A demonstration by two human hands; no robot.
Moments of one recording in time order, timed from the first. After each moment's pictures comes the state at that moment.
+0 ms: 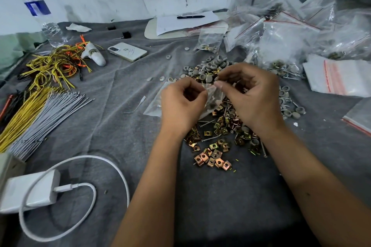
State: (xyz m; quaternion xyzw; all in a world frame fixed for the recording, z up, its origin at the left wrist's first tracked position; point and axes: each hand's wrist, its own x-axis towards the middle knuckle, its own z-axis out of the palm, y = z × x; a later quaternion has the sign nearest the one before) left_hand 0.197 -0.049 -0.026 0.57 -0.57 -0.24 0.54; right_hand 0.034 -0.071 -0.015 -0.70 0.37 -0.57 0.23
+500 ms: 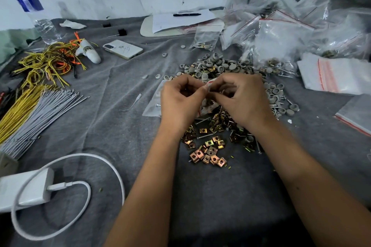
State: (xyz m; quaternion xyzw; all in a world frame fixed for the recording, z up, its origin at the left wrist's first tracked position) left_hand 0.188 -0.048 -0.026 0.54 -0.52 -0.32 0.59; right_hand 0.031 -0.077 -0.022 -0.76 0.42 -0.46 0.22
